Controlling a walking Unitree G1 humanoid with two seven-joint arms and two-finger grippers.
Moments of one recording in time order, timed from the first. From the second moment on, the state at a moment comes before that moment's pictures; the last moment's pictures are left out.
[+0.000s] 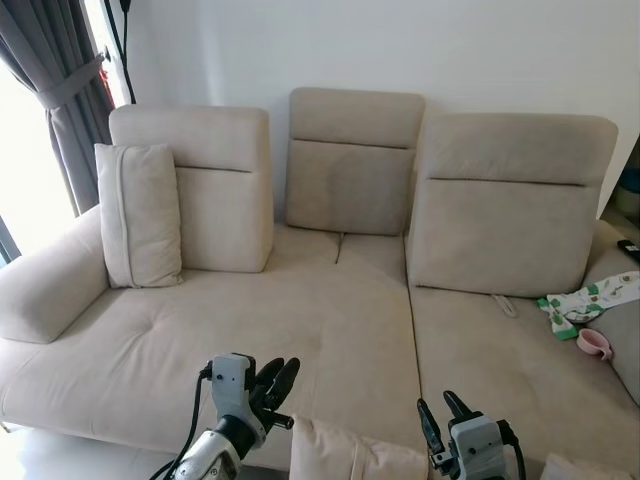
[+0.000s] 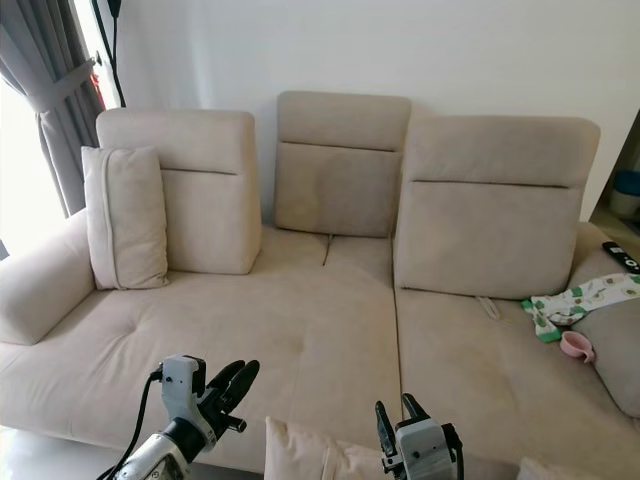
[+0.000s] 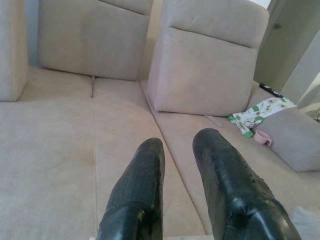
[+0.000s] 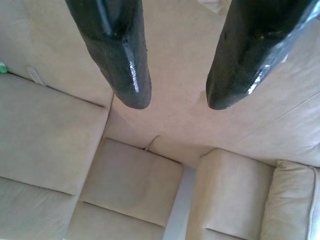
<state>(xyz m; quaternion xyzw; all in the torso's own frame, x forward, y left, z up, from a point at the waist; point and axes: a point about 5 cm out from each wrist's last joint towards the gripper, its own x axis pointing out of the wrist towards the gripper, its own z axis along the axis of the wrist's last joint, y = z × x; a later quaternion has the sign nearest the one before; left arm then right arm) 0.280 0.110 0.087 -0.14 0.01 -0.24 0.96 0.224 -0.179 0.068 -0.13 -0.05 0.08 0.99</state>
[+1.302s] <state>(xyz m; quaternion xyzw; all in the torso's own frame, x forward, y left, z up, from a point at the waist) 0.283 0.107 0.086 -0.13 0.01 -0.24 0.96 0.231 -0.168 0.079 -0.12 -0.07 0.09 0.99</state>
